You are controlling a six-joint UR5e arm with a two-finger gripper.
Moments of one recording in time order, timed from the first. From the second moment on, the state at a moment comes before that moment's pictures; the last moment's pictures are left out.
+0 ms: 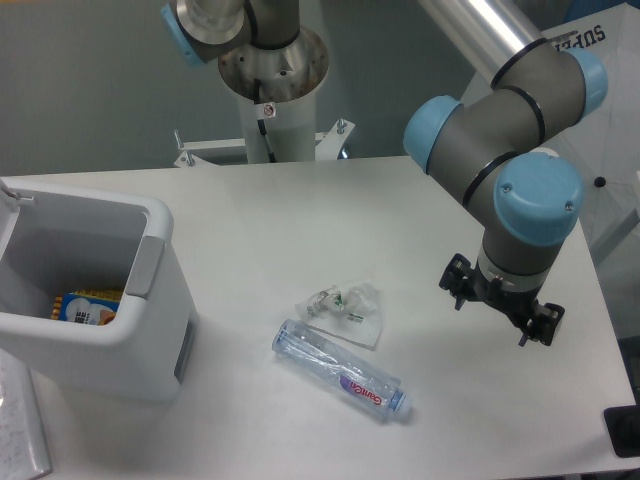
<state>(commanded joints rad) 2.60 -2.14 -1.17 -1.31 1.64 1.23</state>
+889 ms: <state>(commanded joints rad) 2.60 -2.10 -1.43 -1.06 1.62 1.22</state>
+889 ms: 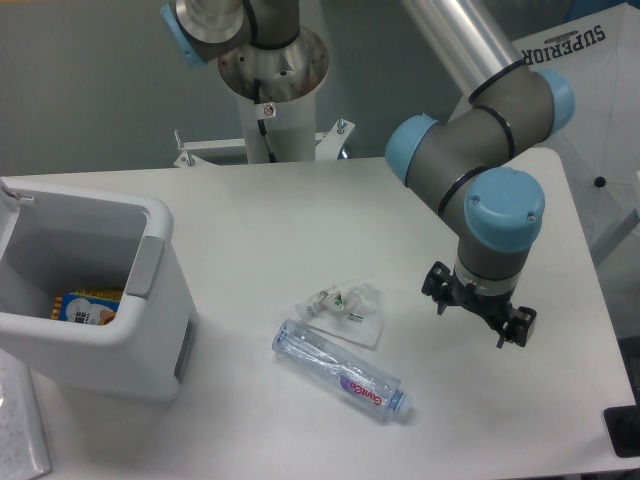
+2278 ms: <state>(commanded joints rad) 2.41 -2.01 -1.78 -0.97 1.62 1.16</state>
